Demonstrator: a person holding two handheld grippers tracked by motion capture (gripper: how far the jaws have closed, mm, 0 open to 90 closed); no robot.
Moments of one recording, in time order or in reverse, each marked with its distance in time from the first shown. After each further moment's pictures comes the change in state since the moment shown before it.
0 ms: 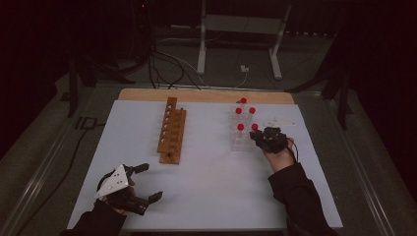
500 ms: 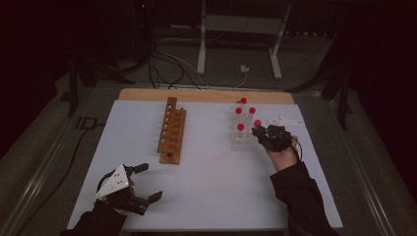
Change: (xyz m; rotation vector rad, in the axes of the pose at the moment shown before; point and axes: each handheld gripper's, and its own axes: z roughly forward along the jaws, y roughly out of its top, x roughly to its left) left arm 0.000 0.001 -0.001 0.004 0.009 -0.011; right arm 0.002 0.012 -0.021 -0.070 -0.013 -0.014
